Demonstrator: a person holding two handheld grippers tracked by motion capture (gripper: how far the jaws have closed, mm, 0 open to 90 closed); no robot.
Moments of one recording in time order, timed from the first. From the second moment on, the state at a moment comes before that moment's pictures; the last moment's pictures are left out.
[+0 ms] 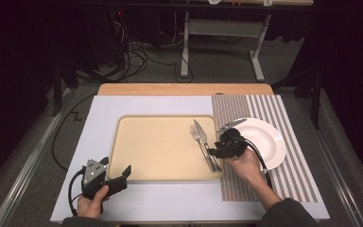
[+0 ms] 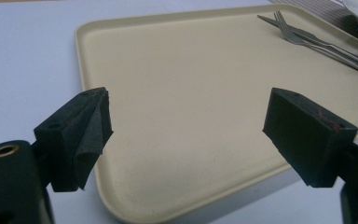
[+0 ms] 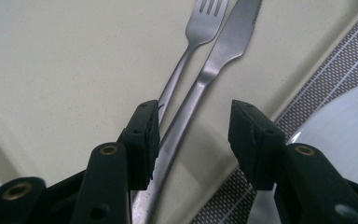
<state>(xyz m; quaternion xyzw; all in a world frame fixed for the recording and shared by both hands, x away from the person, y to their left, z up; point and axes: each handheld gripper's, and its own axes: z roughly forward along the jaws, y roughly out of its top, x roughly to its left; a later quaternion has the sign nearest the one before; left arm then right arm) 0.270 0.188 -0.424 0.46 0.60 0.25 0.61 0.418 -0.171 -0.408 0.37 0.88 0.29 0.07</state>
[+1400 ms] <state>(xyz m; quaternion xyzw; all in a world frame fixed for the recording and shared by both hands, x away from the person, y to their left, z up) 0.271 0.189 -0.424 0.45 0.60 0.25 0.61 0.385 -0.203 -0.392 0.34 0.87 0.34 0.08</state>
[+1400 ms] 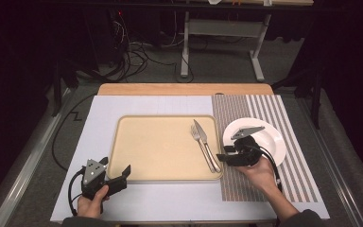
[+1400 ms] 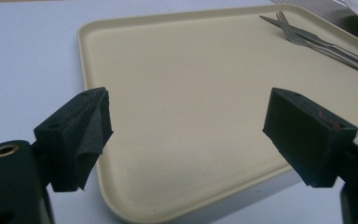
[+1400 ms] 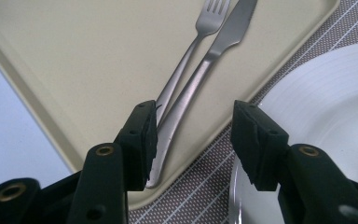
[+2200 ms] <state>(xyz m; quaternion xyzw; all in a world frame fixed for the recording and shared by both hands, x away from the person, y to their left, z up) 0.271 0.189 -0.424 0.45 0.60 0.25 0.61 0.369 -0.236 -0.389 0.36 0.85 0.36 0.10</state>
